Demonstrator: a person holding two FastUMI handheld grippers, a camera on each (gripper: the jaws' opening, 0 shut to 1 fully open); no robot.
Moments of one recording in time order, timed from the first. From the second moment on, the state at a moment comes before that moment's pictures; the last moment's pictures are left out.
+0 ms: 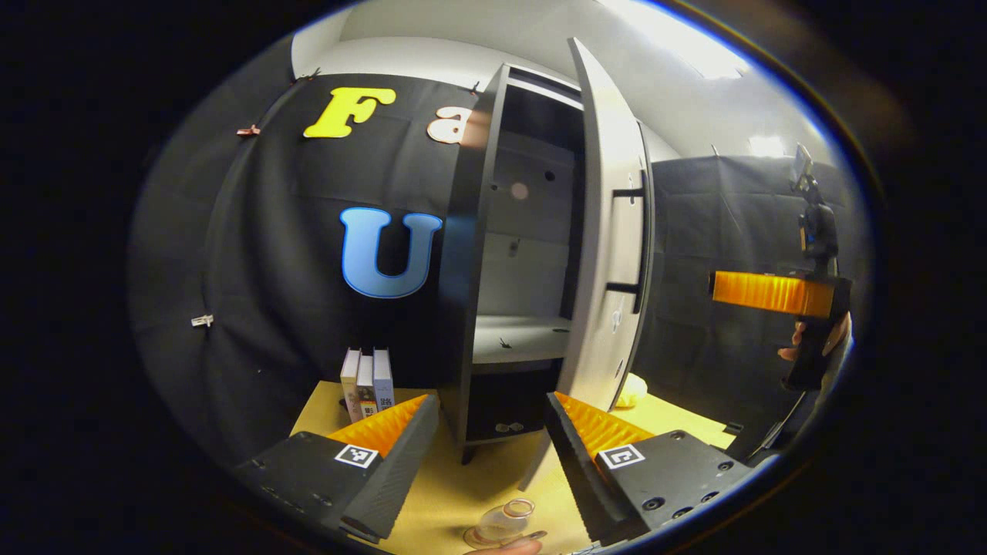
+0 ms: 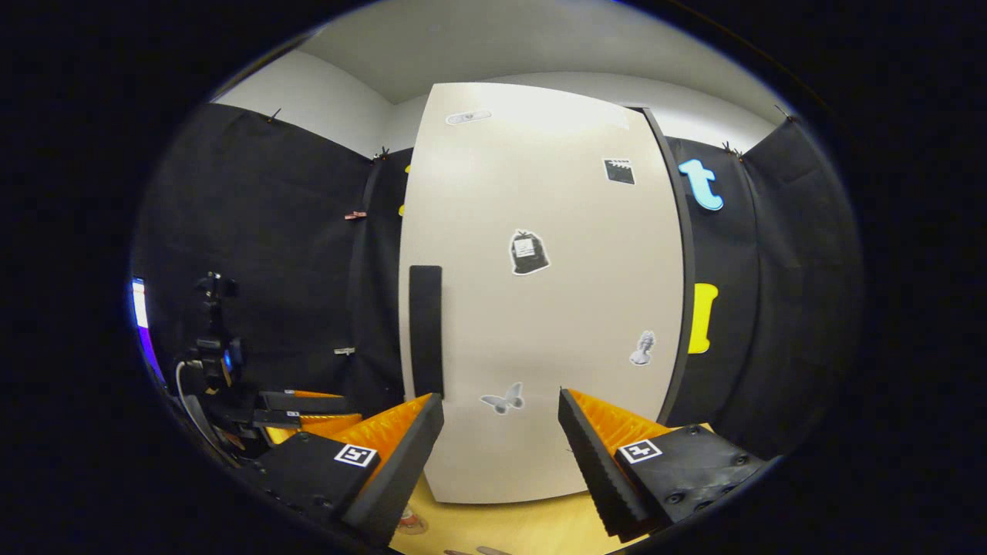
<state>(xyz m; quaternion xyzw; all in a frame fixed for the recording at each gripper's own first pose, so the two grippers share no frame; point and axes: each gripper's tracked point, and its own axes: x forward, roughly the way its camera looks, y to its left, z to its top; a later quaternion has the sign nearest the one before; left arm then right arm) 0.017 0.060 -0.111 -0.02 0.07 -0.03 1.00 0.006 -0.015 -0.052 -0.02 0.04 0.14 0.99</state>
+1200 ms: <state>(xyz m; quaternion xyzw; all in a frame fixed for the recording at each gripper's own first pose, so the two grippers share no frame) 0.052 -0.046 -0.073 0.03 0.04 0.02 1.00 0.034 -0.096 -0.070 -0.02 0.01 0.07 1.00</state>
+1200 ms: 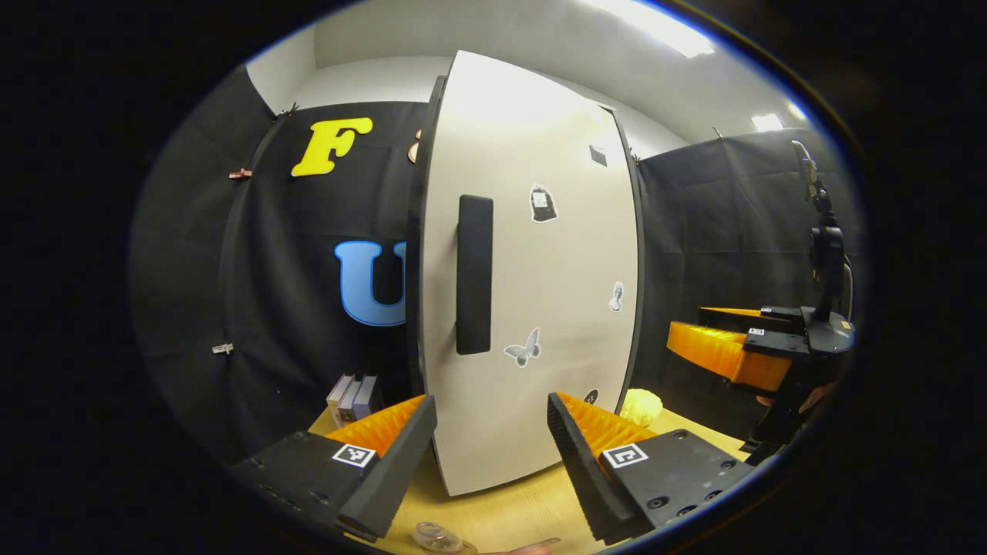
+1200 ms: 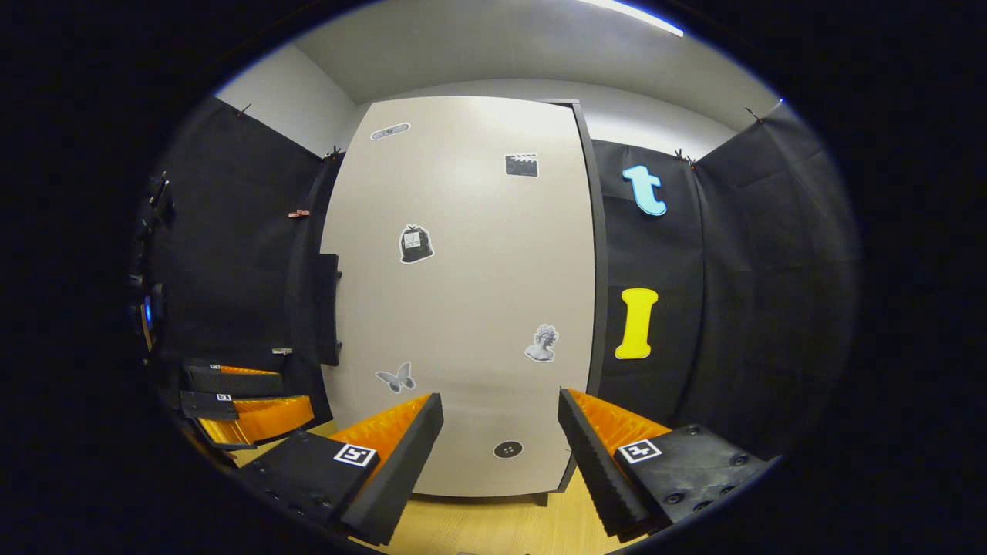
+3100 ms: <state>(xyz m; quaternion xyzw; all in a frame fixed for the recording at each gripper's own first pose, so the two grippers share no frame) 0.045 -0.048 -0.040 0.03 -0.01 0.00 1.00 0.023 -0.090 -0.073 -0.02 0.03 0.07 1.00</state>
